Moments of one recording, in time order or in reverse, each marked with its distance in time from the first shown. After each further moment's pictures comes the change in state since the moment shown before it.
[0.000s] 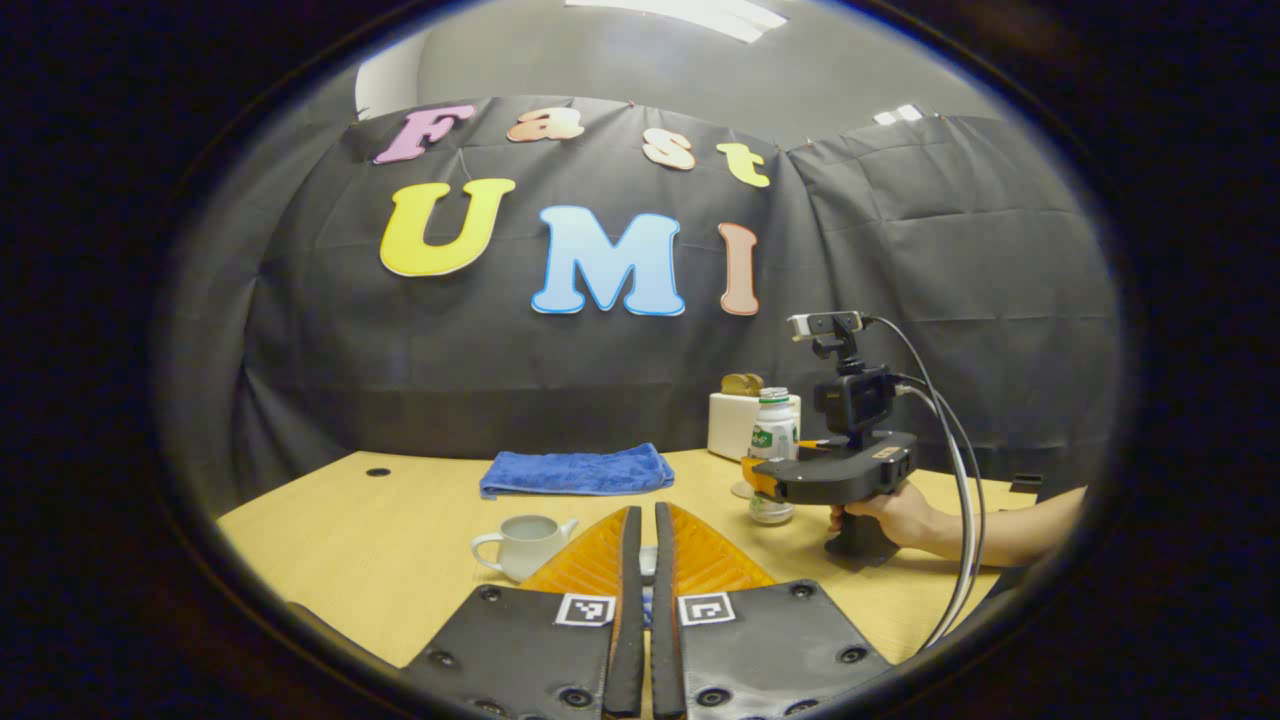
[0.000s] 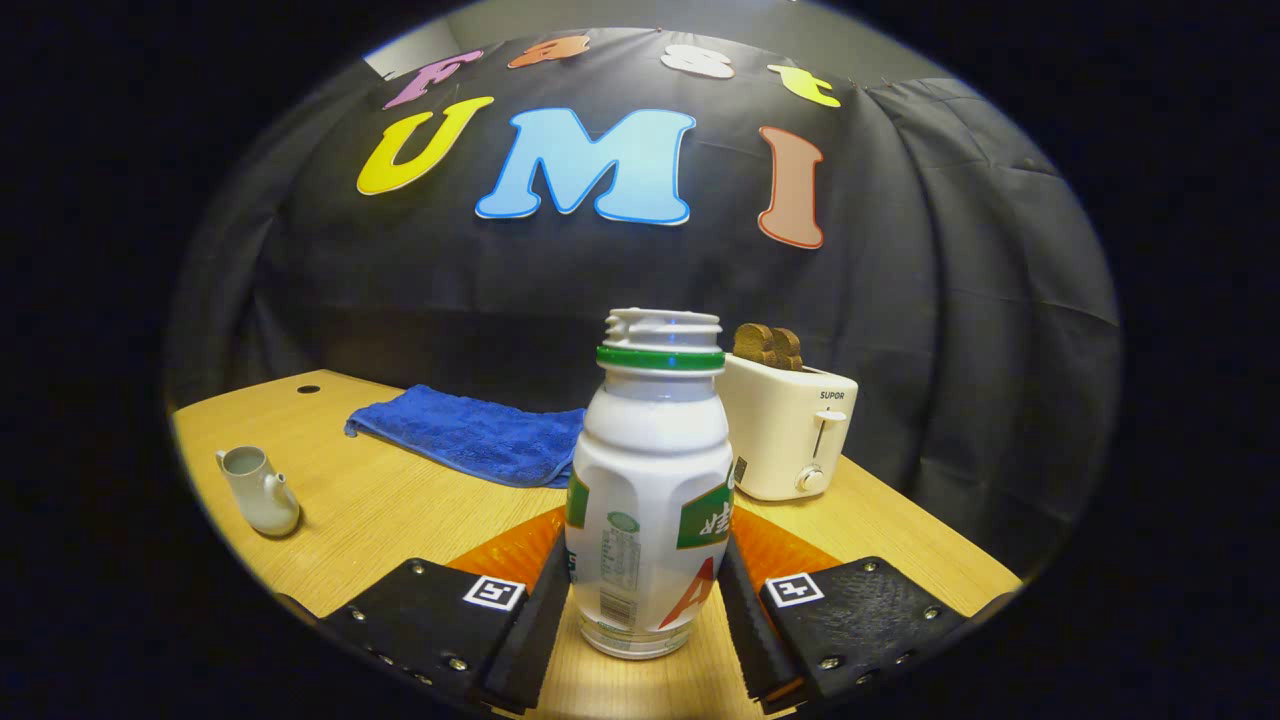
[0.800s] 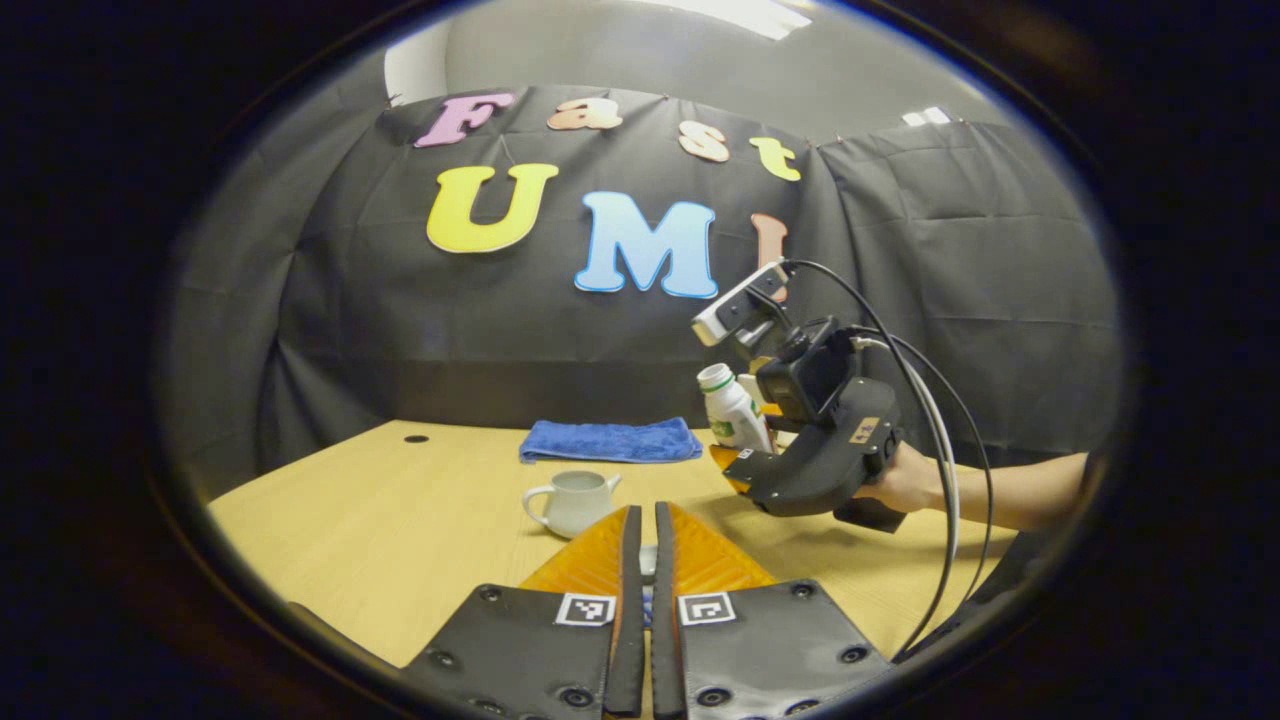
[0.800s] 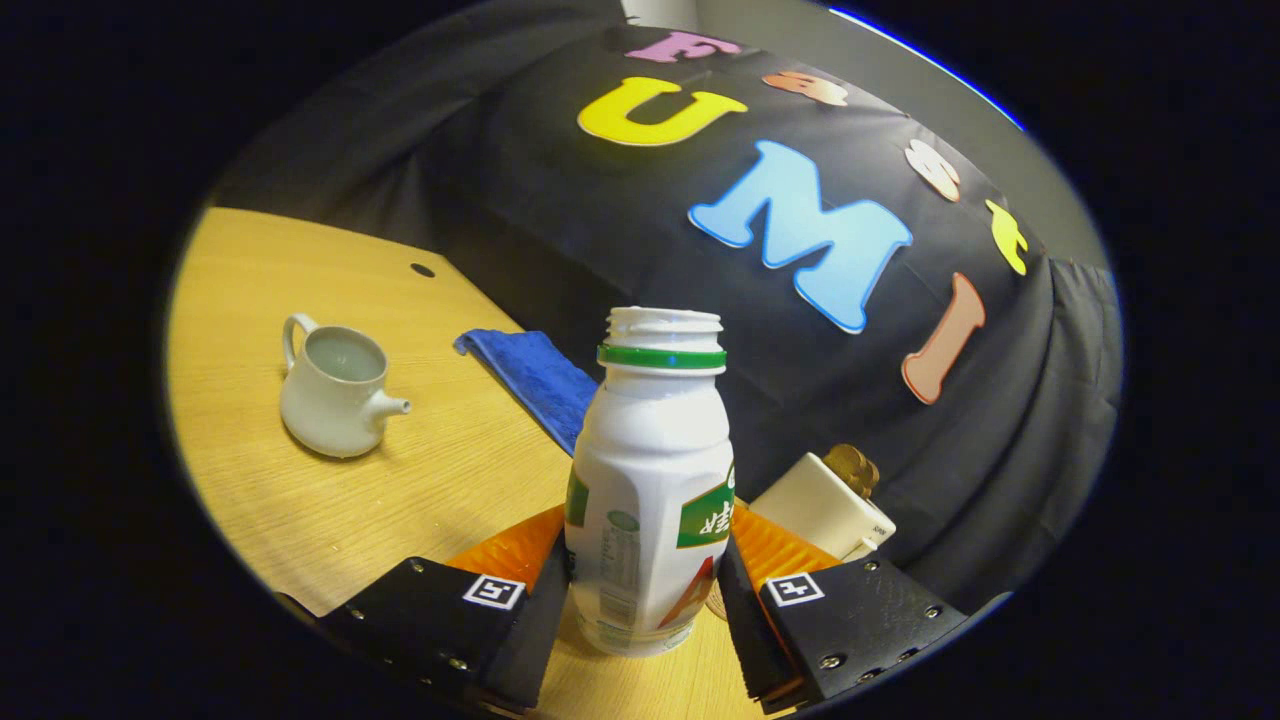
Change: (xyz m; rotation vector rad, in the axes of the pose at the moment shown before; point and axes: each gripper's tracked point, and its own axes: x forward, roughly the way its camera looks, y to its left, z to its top) left arm -0.050 0.022 -0.025 -0.053 0.046 0.047; right arm -0.022 0.116 0.016 -0.606 -0.046 0.148
